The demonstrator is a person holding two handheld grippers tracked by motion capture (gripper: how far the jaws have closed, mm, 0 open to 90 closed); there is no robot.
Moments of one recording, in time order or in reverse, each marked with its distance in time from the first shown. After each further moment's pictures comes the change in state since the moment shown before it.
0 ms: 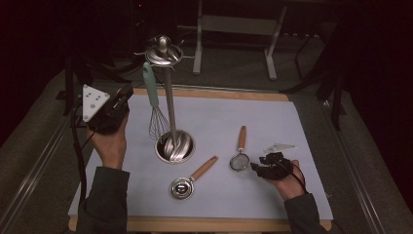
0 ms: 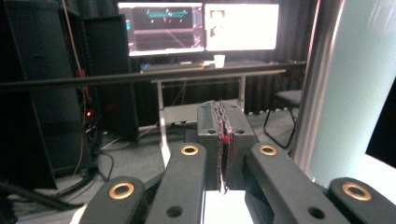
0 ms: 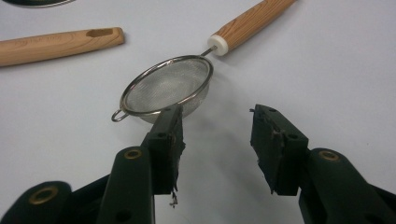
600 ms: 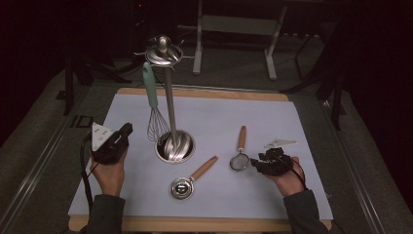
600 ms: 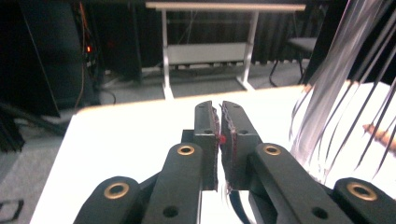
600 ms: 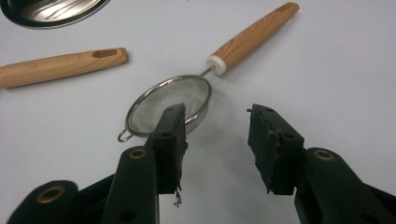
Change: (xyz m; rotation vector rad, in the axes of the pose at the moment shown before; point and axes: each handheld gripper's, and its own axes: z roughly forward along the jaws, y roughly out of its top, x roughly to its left) left arm 0.012 -0.111 -0.014 0.220 0.014 -0.069; right arm 0.000 0.013 -0.004 -0.014 0.003 0.017
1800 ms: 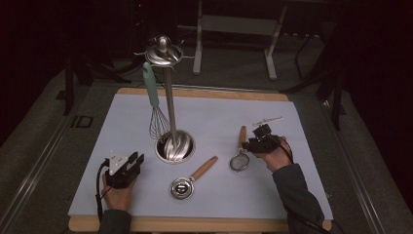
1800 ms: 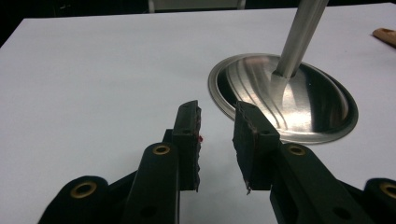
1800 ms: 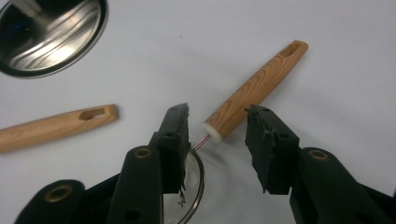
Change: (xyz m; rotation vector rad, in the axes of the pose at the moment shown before) left arm -0.011 -0.091 0.011 0.154 -0.046 0.008; right arm -0.013 0.060 0.038 0.073 0.039 0.051
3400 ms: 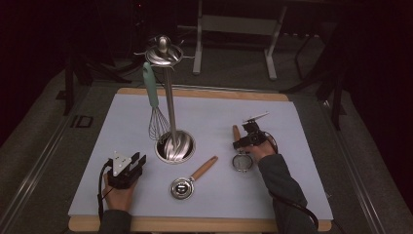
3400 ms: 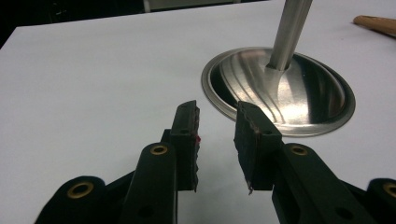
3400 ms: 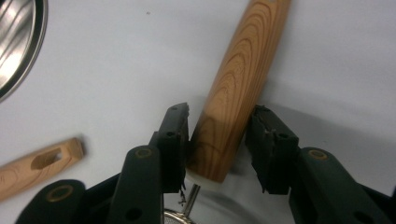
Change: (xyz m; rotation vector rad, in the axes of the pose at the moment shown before) left arm -0.005 0.000 0.001 0.012 -0.003 0.057; right arm -0.017 0.016 0.067 0.202 0.061 0.201
